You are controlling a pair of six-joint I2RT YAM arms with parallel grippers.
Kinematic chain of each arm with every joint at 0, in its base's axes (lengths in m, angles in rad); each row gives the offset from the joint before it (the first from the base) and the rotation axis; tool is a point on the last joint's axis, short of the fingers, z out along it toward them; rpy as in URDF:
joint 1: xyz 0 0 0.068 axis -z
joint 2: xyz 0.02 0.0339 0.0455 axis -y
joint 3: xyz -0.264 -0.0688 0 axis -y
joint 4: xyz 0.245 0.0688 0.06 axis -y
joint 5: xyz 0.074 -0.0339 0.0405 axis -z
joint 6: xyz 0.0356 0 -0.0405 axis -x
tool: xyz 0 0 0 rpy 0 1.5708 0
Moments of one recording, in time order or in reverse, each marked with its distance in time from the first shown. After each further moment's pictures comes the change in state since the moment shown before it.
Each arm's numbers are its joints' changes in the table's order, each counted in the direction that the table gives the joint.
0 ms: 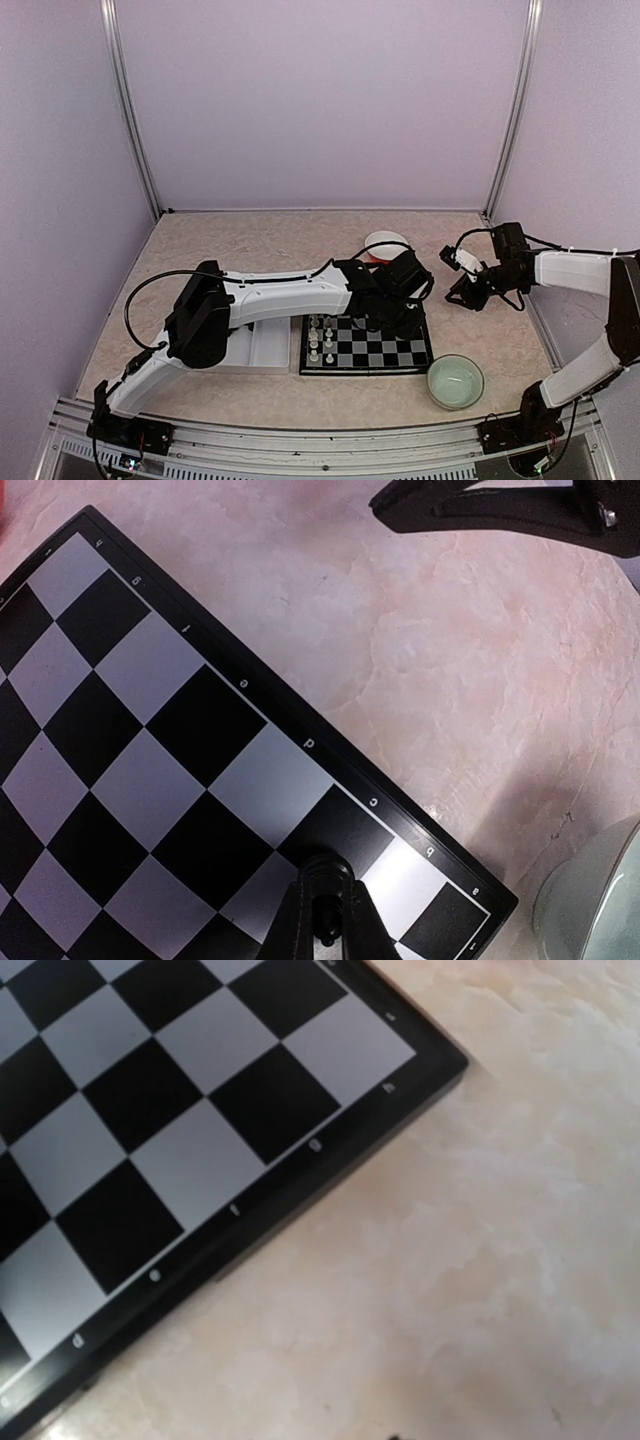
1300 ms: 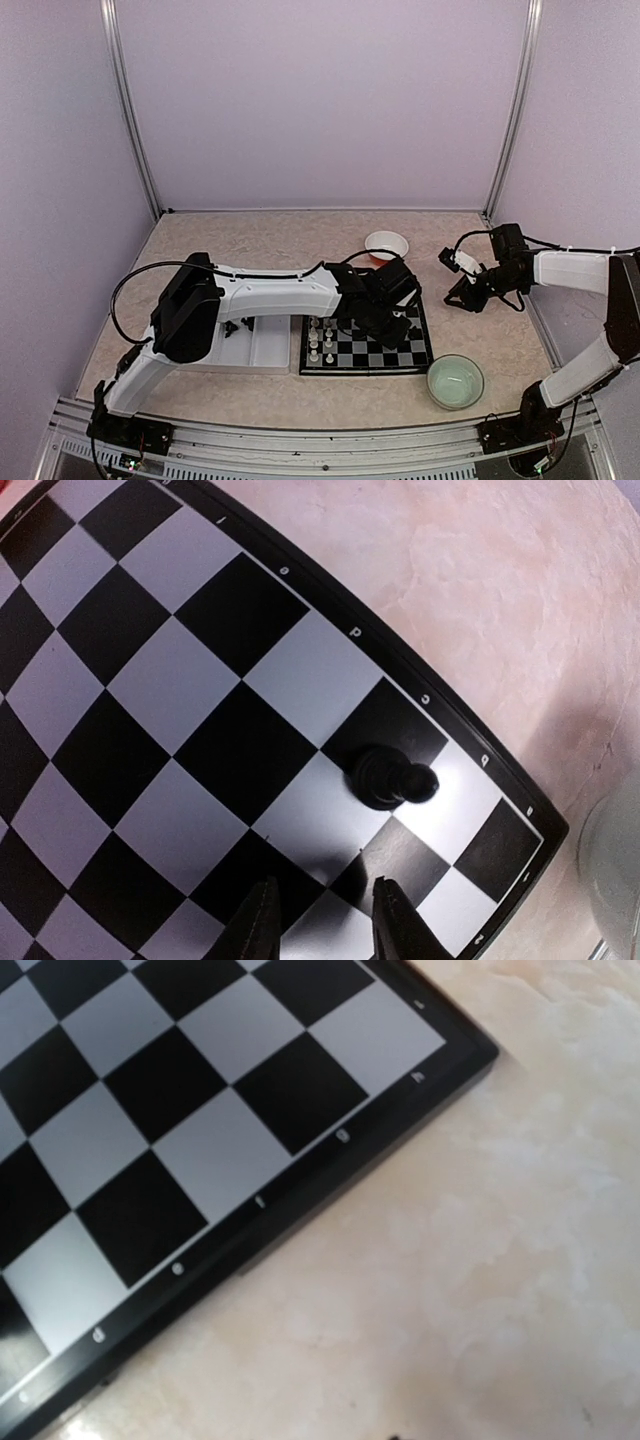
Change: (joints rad) left arm -0.008 0.090 -0.189 0.028 0.007 -0.017; right arm 0.000 -0.015 0.002 -0.018 -0.023 0.009
